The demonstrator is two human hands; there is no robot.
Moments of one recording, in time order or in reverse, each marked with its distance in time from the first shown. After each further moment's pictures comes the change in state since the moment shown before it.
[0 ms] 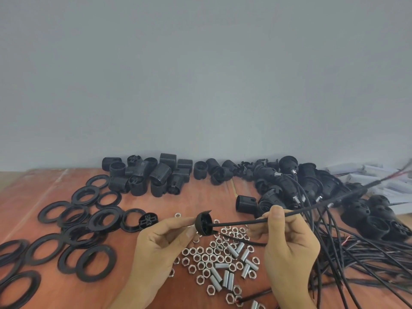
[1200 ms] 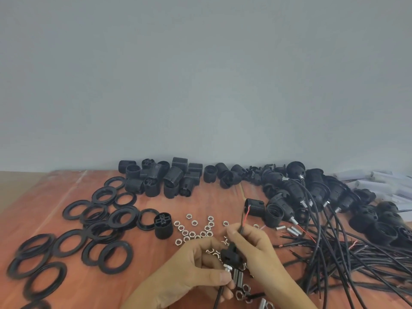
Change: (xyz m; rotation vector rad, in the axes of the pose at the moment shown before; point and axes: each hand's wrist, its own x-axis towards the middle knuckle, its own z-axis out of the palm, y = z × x) left_hand -0.008 0.013 0.003 -0.176 -0.626 -0.500; right_hand -0.011 0.014 0.010 0.056 -0.681 0.531
